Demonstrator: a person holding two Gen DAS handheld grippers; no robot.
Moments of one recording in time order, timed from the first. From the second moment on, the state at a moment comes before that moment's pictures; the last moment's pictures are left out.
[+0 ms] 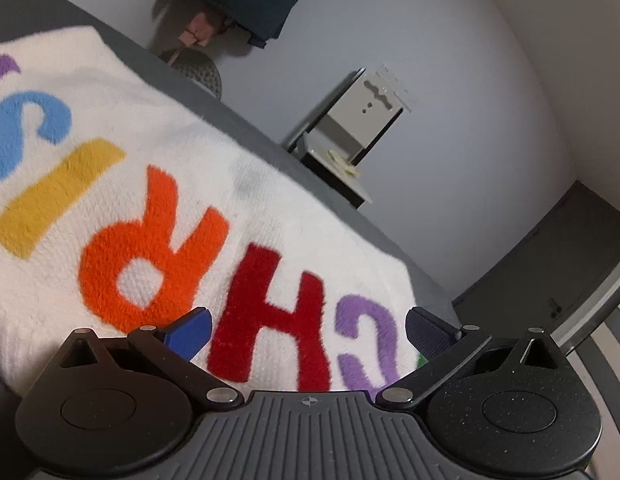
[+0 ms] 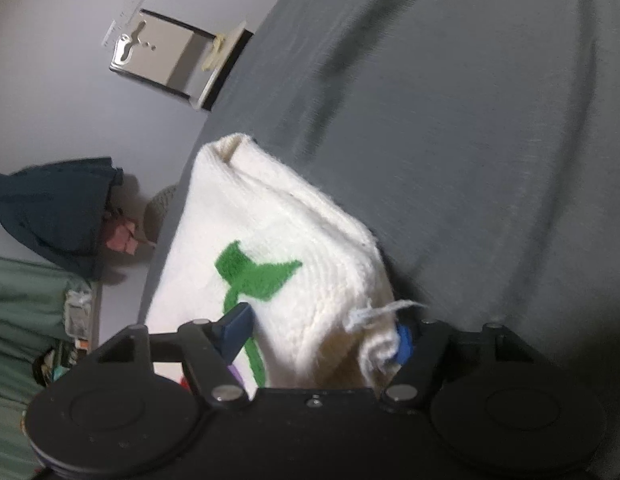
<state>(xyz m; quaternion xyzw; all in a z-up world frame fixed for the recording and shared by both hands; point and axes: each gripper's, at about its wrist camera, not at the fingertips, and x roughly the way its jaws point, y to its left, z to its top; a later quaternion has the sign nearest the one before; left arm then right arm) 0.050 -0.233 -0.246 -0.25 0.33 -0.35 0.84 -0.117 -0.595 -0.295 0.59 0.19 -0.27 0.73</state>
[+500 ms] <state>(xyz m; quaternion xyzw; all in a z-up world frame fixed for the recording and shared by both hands) 0.079 -0.138 -0.188 -0.24 0.30 -0.32 0.87 -0.060 -0.508 -0.183 0.26 0.19 -0.28 0.90</state>
